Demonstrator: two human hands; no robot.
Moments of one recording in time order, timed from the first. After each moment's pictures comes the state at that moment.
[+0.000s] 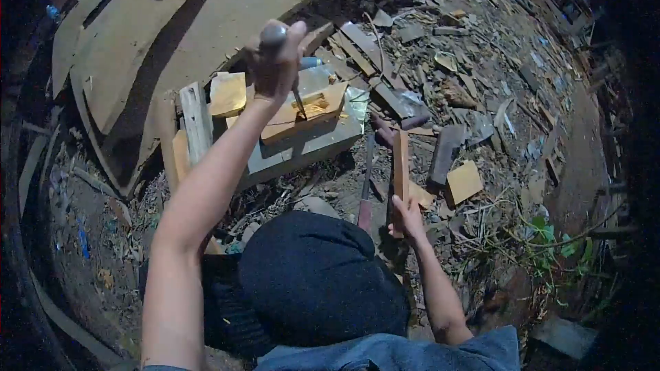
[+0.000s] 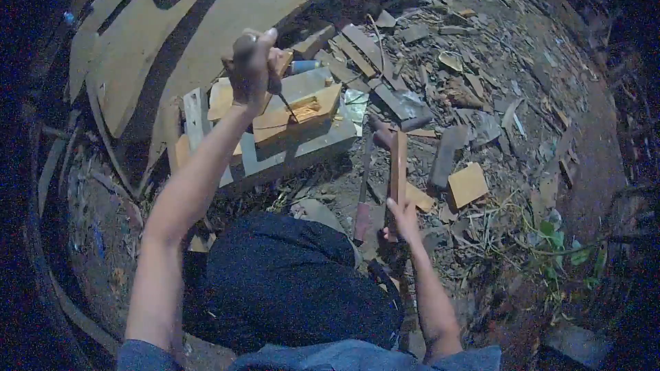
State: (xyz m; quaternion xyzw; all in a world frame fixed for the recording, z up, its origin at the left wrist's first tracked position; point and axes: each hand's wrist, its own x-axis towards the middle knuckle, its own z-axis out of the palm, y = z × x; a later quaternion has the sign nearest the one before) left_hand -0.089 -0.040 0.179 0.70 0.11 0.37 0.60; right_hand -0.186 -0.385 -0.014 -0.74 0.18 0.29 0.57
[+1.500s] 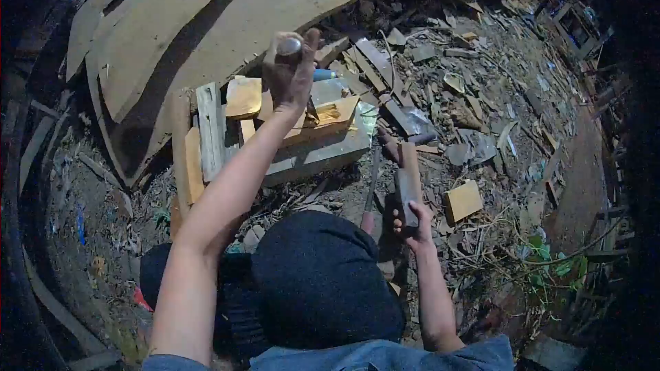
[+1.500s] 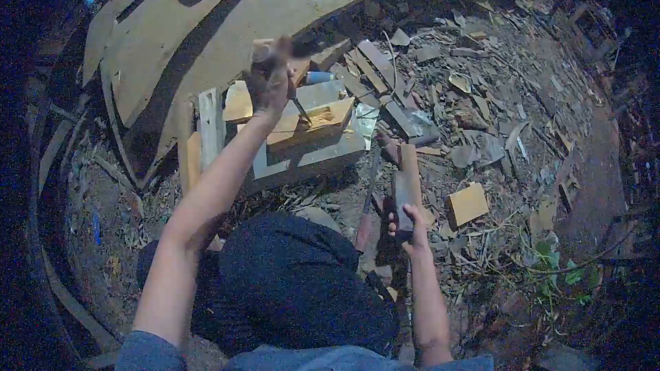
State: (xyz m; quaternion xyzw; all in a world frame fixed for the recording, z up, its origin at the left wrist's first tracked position) left_hand -0.083 -0.033 0.157 0.64 0.16 0.44 0.61; right_hand -0.163 -0.399 -0.022 -0.45 0.20 0.37 0.79
